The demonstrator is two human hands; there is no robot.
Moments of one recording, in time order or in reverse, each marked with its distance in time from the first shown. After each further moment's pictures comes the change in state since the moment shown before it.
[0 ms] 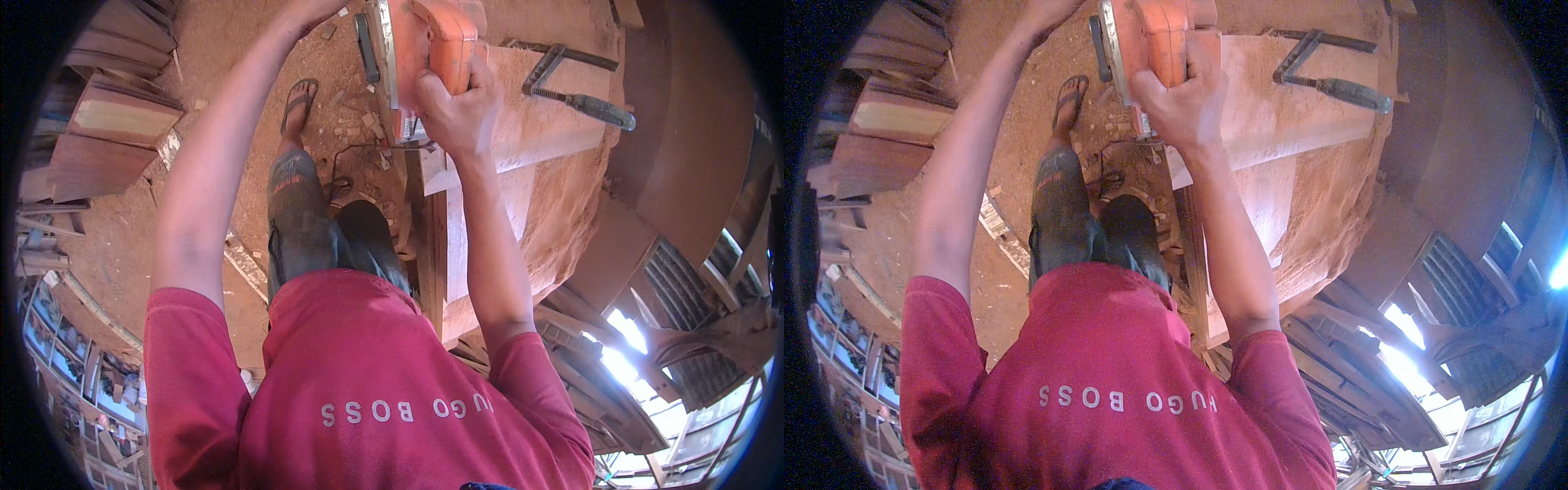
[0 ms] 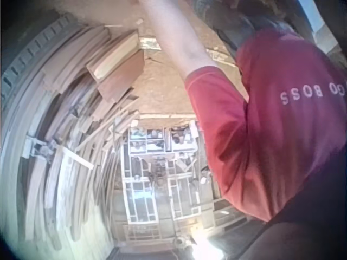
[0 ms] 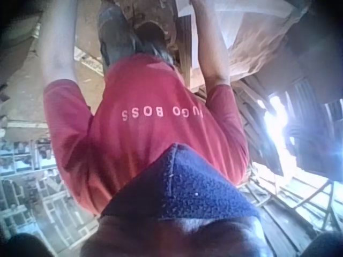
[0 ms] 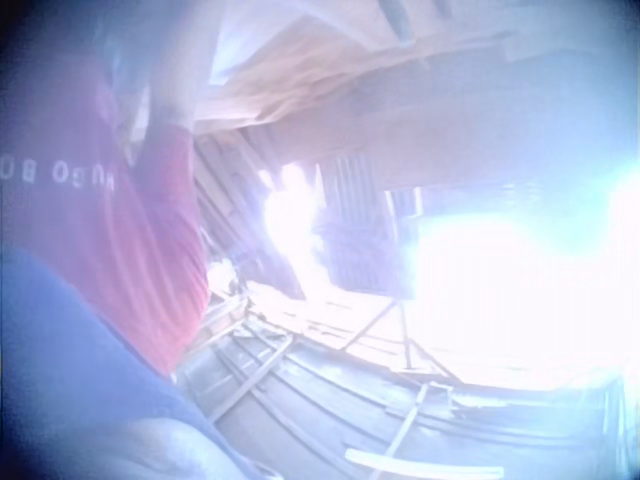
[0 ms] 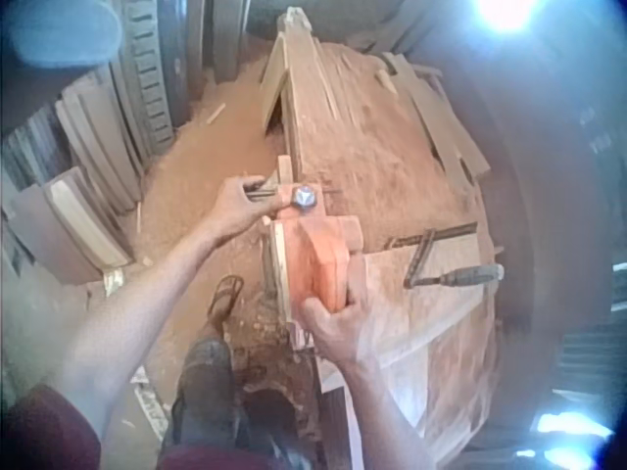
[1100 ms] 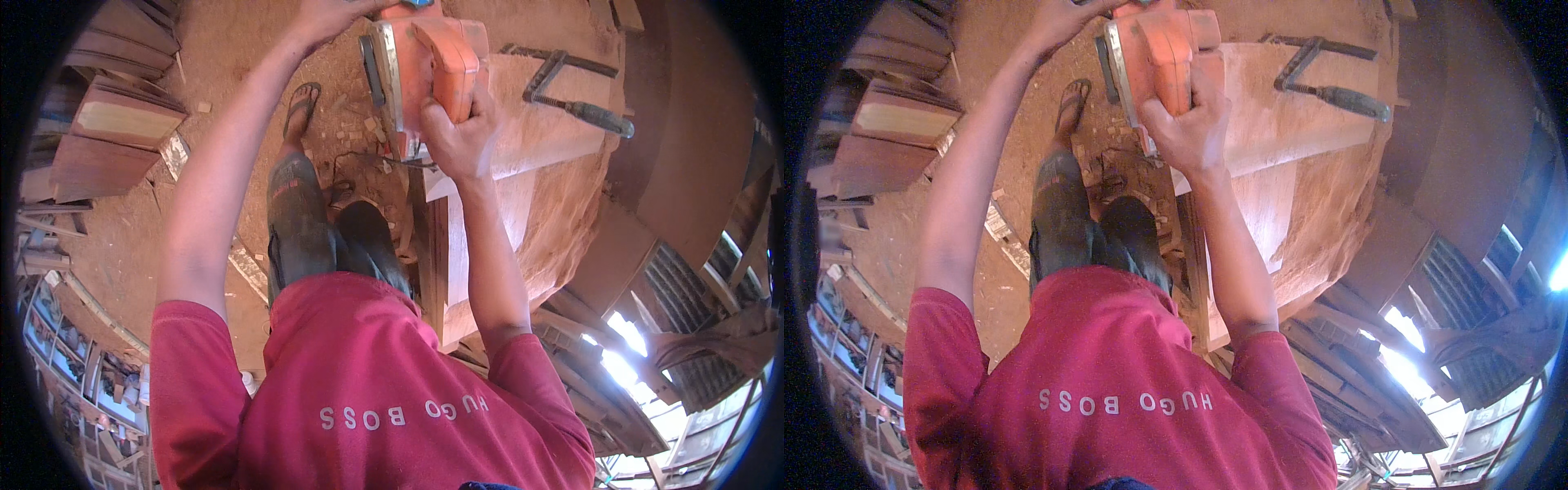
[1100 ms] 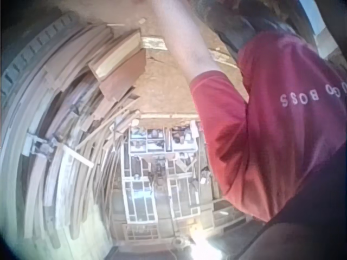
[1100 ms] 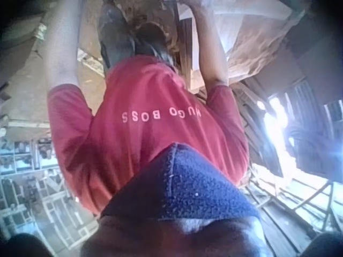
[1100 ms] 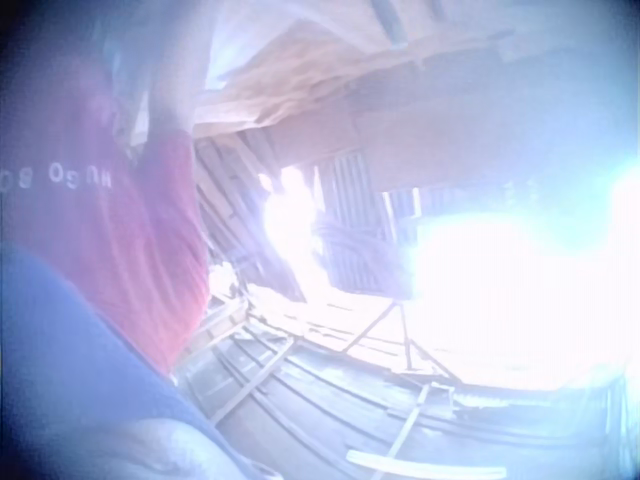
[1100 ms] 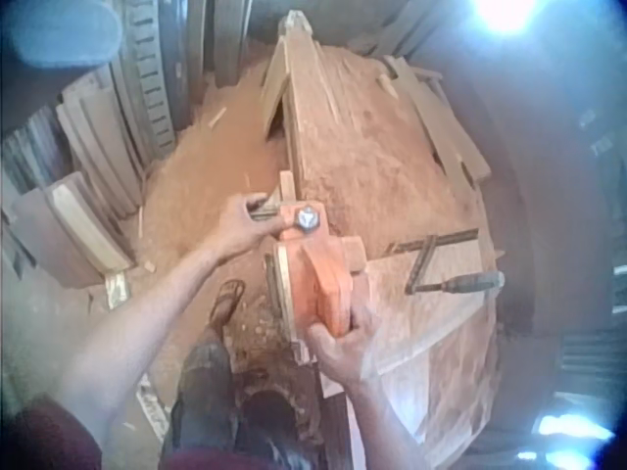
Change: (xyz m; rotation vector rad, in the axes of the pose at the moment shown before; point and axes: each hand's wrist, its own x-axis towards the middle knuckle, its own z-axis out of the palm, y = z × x) left_hand -0.019 0.012 0.002 -0.022 -0.069 -0.019; right_hand -0.017 0.007 -0.004 0.016 0.018 0.059
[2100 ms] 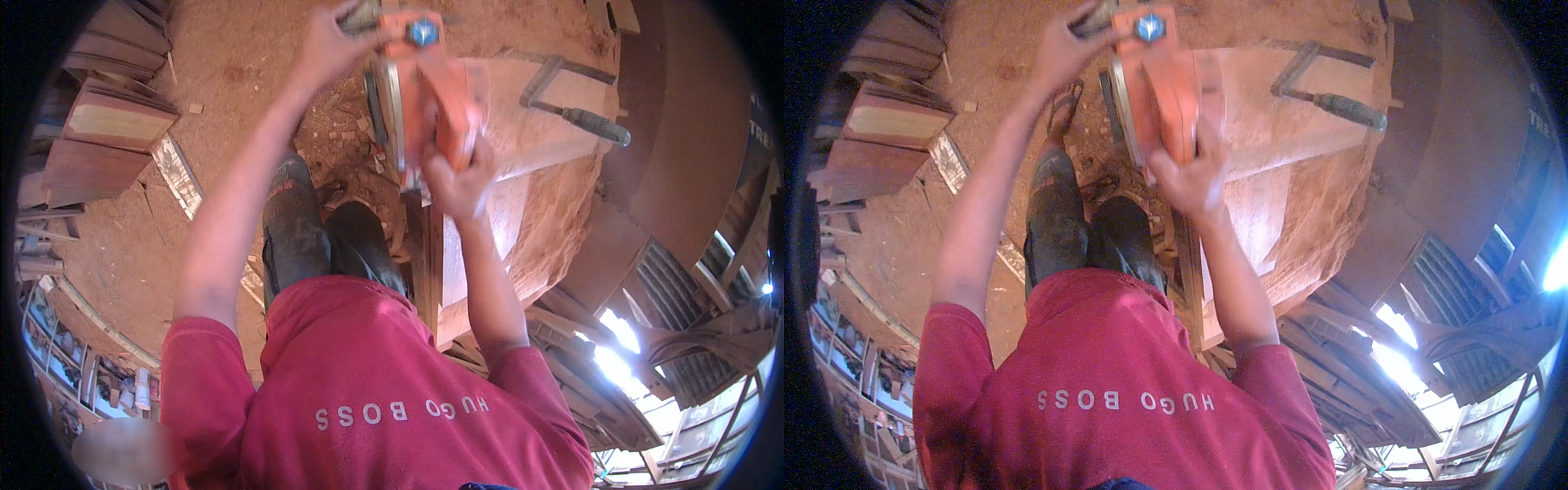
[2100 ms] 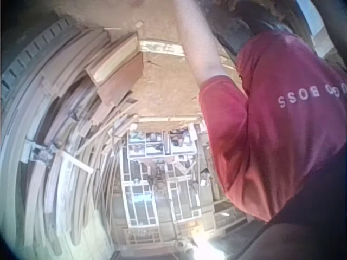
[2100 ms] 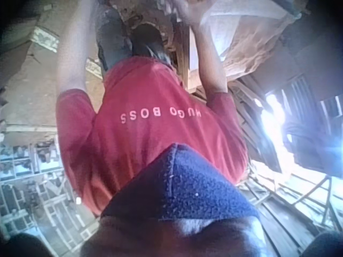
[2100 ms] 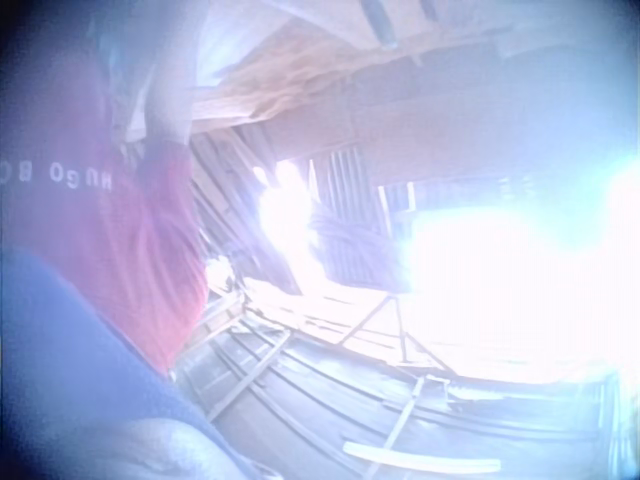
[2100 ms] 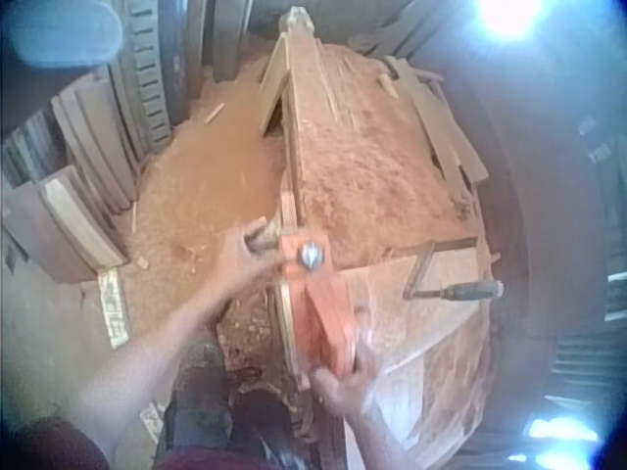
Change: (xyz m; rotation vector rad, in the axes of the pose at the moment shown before) left_hand -0.036 -0.032 0.025 -0.039 0.093 -0.013; right_hand -0.030 0.012 -0.010 -0.045 -0.026 -0.048
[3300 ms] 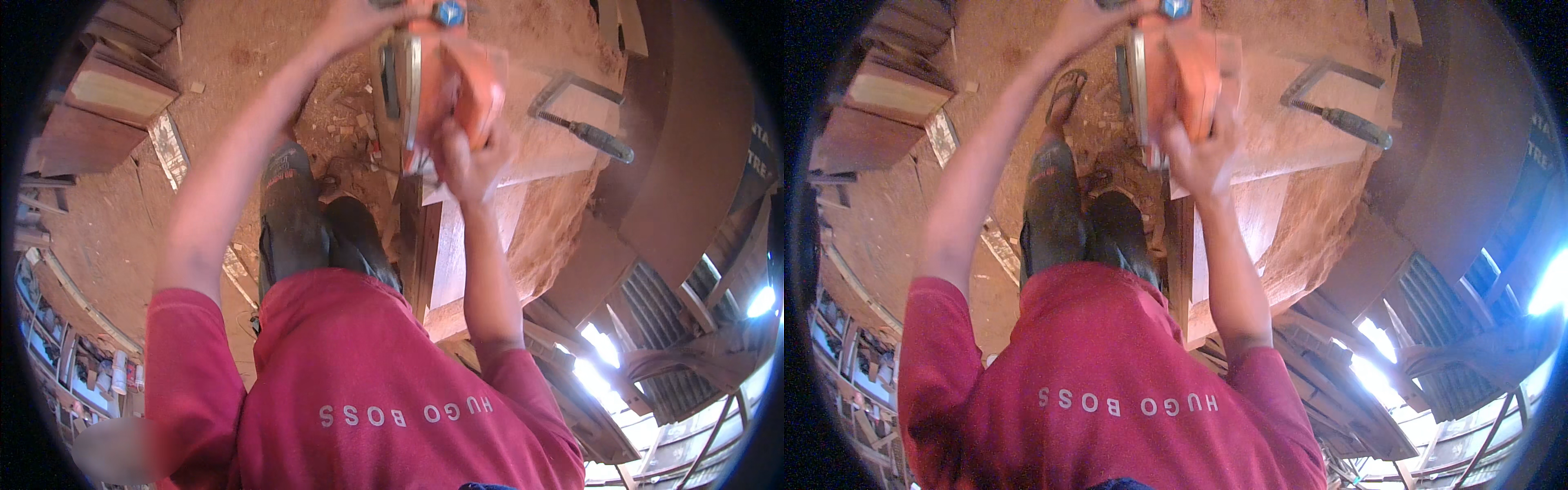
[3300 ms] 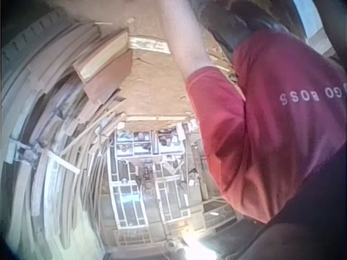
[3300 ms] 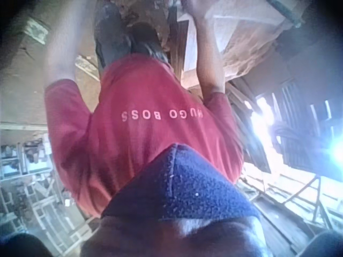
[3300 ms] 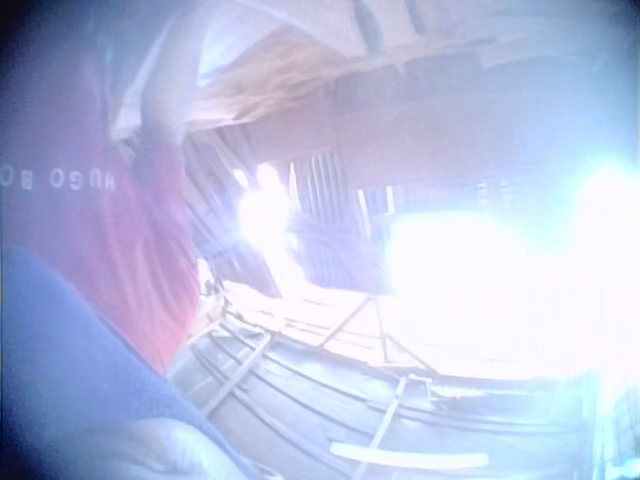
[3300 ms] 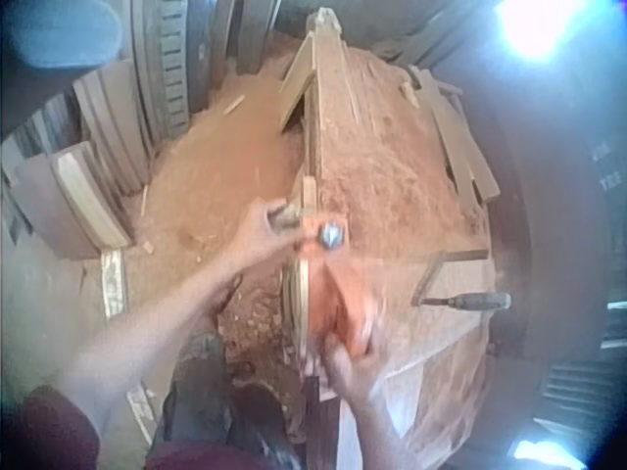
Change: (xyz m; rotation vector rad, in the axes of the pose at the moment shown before) left_hand 0.022 0.008 -0.003 -0.218 -0.042 0.111; right_hand 0.016 0.010 0.003 0.022 -0.037 0.000
